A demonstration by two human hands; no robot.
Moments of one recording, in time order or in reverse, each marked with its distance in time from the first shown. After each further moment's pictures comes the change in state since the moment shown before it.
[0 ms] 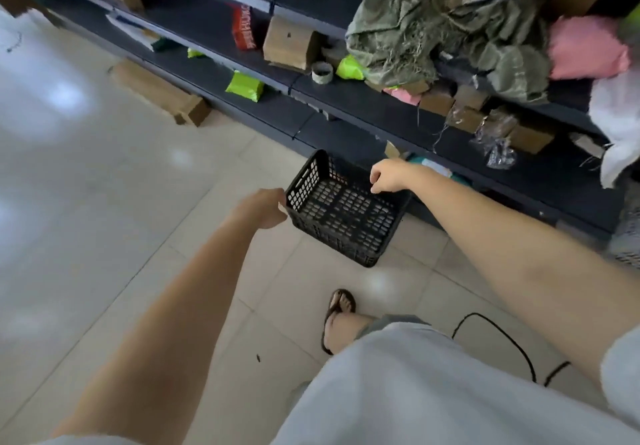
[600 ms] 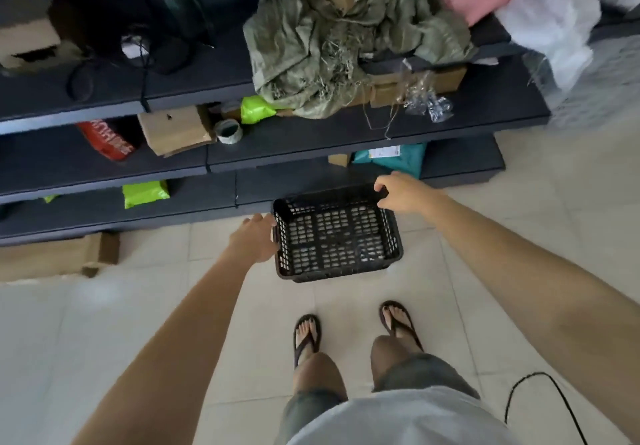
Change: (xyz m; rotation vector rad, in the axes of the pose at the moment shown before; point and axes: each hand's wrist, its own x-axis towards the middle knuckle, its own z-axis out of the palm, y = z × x) left_hand 0.221 -0.038 -0.109 0.344 -0.070 0.507; right_hand 0.085 -0.020 0.005 0.450 0.289 0.474
